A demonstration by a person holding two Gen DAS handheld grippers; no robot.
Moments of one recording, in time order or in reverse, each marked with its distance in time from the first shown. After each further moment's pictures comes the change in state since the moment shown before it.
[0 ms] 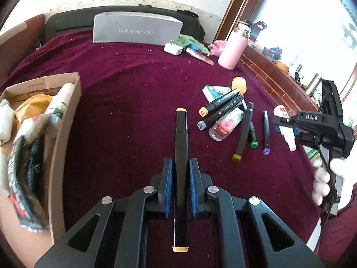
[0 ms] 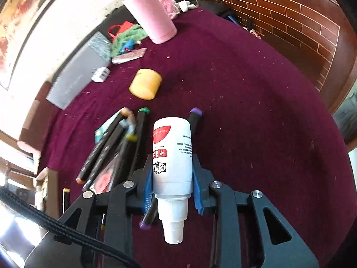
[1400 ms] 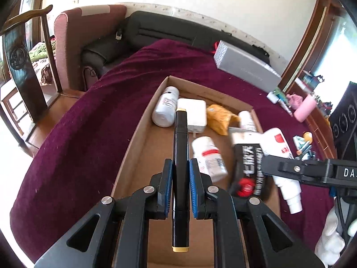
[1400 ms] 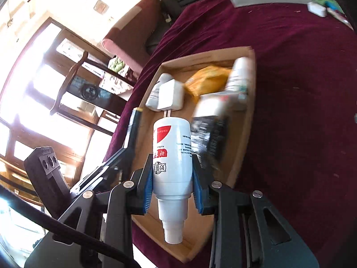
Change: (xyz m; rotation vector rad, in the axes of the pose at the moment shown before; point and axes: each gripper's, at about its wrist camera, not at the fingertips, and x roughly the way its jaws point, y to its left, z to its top) left arm -0.125 0.216 -0.037 -0.292 -0.124 0.289; right arm 0.055 0.326 -0.180 -0.456 0.387 0.460
